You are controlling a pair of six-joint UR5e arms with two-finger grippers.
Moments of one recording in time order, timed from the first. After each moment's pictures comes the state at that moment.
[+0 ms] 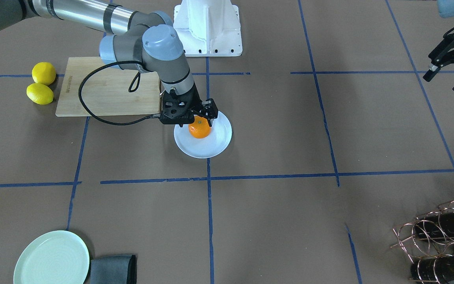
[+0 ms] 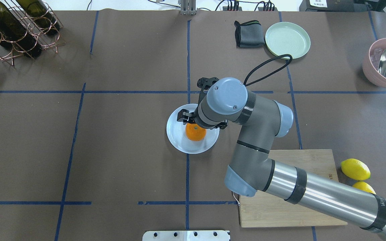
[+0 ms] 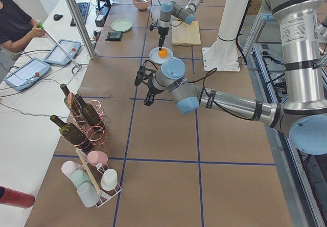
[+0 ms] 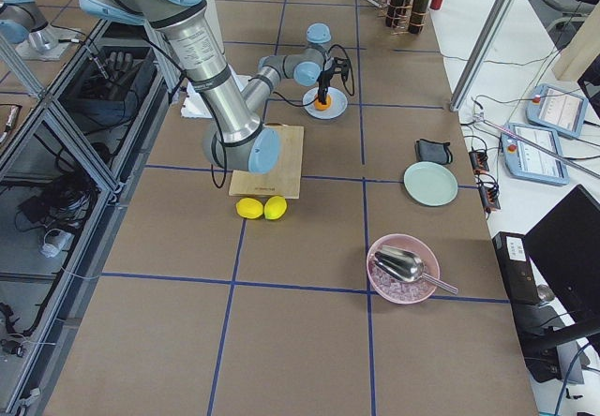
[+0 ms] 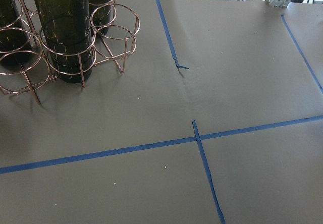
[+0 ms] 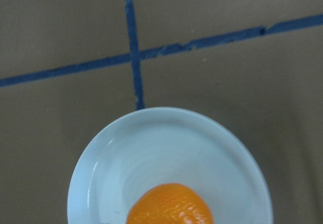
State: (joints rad) left arm -1.29 -1.37 -1.96 -2.38 -2.33 -0.71; right arm 0.56 -0.92 1.66 -1.37 1.89 1.40
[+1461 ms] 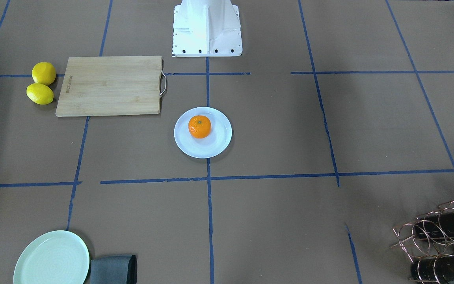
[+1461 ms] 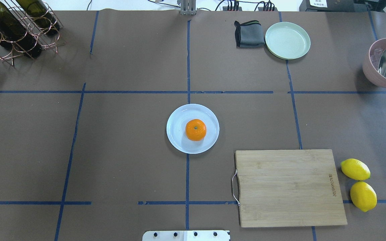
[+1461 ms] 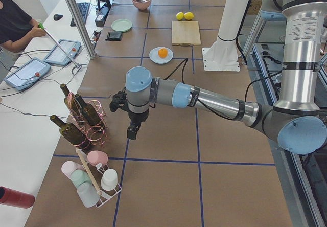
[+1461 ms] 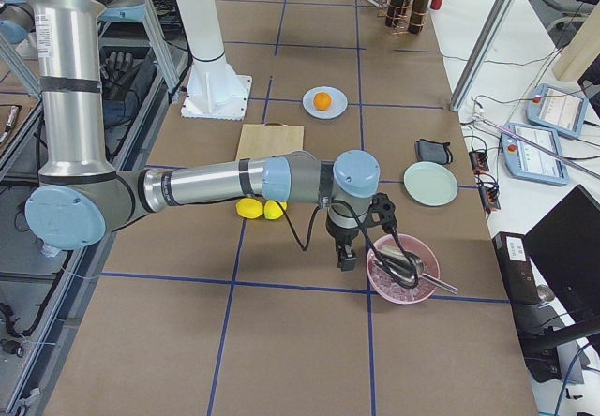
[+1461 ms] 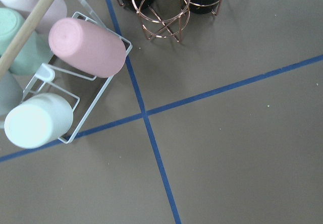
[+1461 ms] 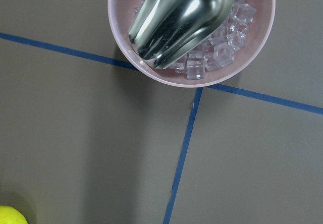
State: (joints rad) left arm -1.59 -1.53 -1.88 -1.37 -2.33 0.21; right arm 1.59 -1.56 1.74 -1.78 2.36 -0.27
